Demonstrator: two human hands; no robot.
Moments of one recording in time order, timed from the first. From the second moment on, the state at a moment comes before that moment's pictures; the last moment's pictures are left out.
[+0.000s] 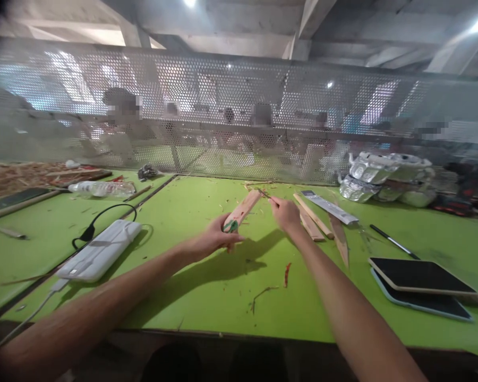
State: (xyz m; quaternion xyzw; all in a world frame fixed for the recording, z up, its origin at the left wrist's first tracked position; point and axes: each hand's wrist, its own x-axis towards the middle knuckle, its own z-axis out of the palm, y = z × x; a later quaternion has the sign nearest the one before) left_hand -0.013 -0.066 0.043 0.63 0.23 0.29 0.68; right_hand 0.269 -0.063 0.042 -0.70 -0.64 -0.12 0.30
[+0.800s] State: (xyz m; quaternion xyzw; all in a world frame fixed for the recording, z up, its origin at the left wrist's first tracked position) left_hand -0.015 -0.044 0.032 0.60 0.30 0.38 0.64; right_hand 0.192 -0.077 0.033 -0.48 -0.81 -0.06 0.34
